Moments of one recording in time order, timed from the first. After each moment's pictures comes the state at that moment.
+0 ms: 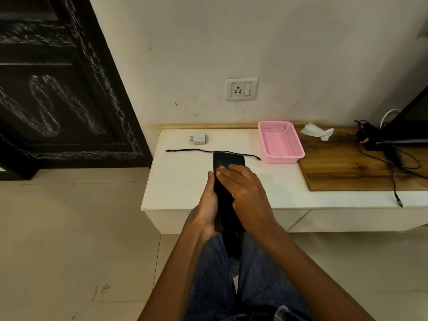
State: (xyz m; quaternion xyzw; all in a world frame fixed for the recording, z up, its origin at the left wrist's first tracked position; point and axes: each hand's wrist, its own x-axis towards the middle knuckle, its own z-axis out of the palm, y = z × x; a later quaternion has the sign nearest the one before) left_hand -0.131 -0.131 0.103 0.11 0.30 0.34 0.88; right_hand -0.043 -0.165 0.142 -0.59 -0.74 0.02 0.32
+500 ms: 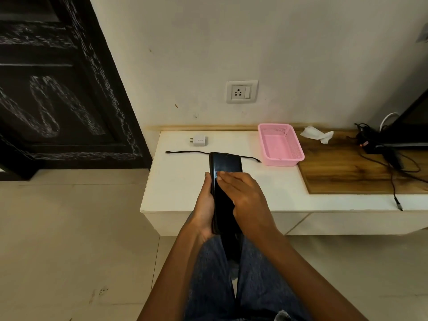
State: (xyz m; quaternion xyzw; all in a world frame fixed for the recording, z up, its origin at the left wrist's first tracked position) left_hand -0.140 -0.123 0.101 0.14 0.31 0.32 0.89; right_hand -0.039 -0.163 0.127 -0.57 -0.75 -0.02 0.33
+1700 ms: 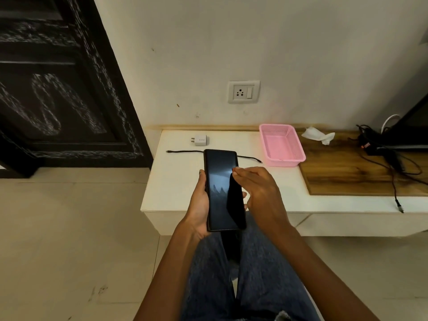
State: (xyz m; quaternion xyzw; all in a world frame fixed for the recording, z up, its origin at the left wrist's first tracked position) left_hand -0.148 -0.114 0.090 0.20 0.35 0.35 0.84; right_hand -0.013 -0.157 0.131 -0.57 -0.74 -0.03 0.35
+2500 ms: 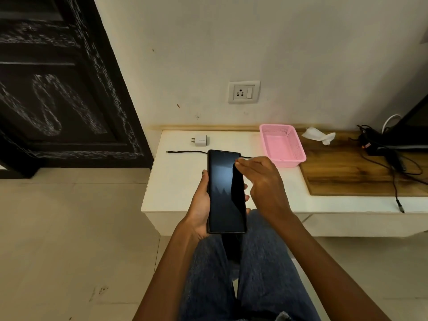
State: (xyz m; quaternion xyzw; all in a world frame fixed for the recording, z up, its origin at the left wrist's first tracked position) left_hand -0.147 -0.119 0.101 0.20 0.31 0.33 0.87; right_hand 0.000 -0.137 0.136 -0.56 -0.75 -0.07 0.35
